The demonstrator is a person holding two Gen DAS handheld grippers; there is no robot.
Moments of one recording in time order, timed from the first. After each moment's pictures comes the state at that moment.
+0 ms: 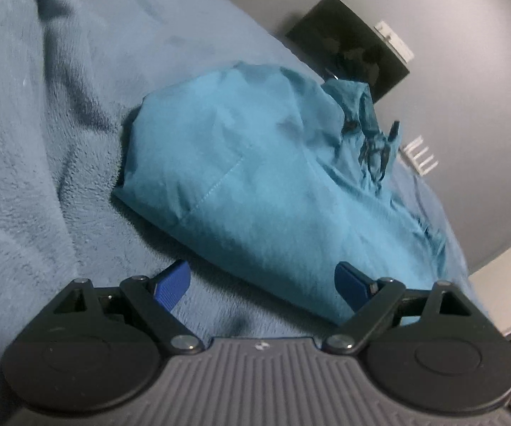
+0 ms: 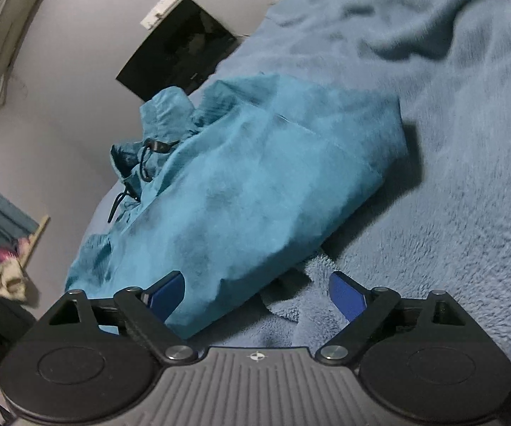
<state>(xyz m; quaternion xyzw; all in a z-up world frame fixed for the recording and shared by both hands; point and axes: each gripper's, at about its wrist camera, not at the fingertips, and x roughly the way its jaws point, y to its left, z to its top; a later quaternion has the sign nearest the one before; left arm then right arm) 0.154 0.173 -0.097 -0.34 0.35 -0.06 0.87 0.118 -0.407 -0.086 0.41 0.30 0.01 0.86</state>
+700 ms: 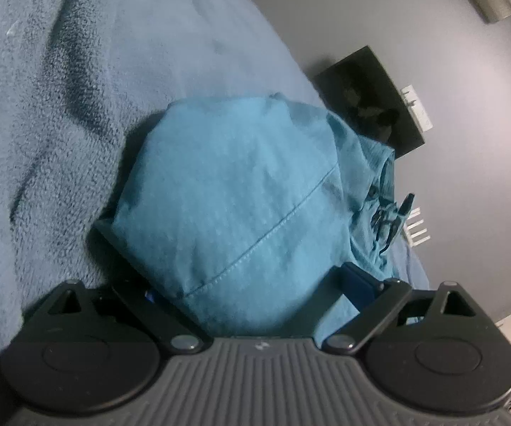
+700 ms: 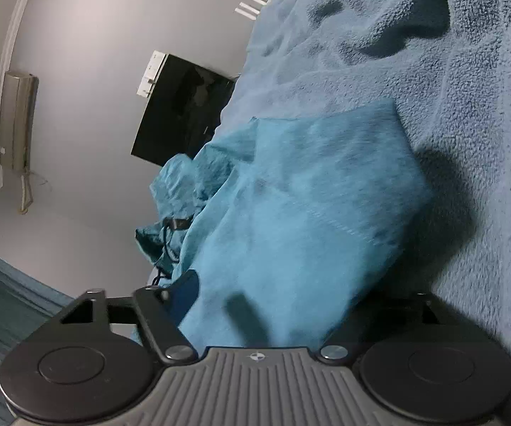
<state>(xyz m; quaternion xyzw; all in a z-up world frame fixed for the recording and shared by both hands) 0.204 0.191 -0.132 -0.44 0.28 -0.01 0.85 0.174 -0.448 -0.116 0.54 0.20 0.02 0.82</state>
